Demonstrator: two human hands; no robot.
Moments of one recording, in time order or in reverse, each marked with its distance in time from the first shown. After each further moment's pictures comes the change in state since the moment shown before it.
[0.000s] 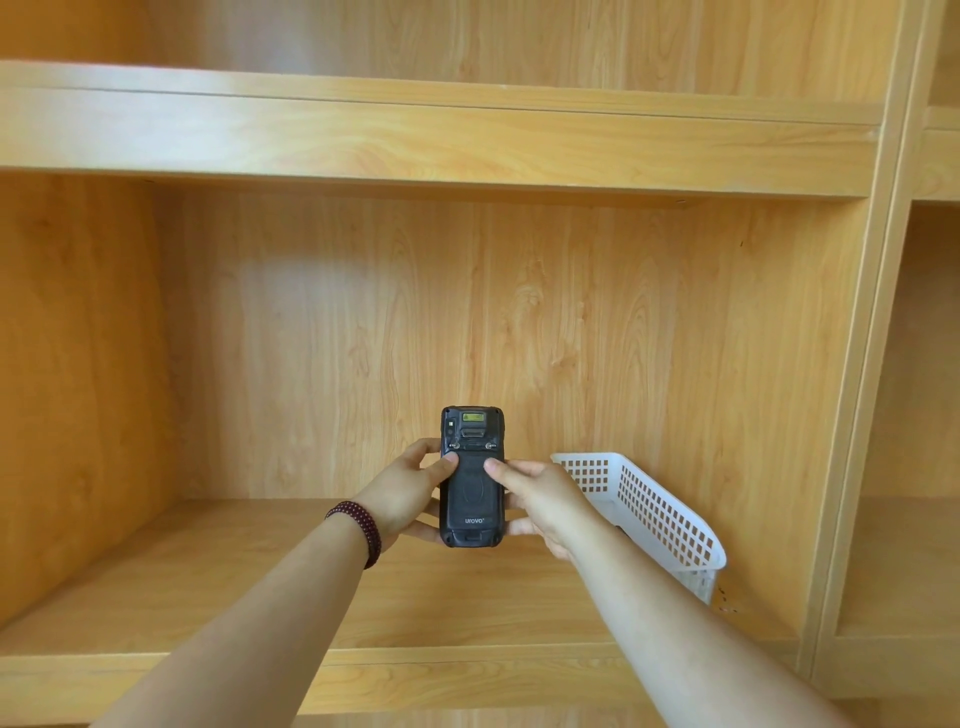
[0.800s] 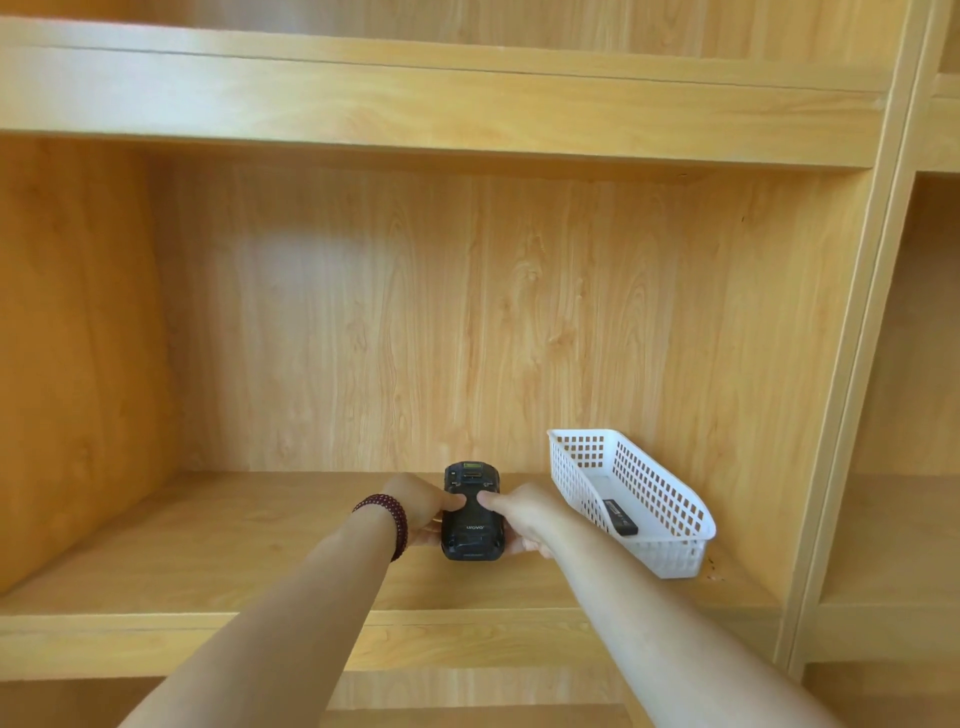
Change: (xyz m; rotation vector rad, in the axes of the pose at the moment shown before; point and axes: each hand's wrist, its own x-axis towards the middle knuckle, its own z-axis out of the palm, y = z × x) left_hand 0.014 -0.038 0.022 0.014 0.124 -0.379; right_hand -0.002 0.033 0.008 -0.259 0.024 0.319
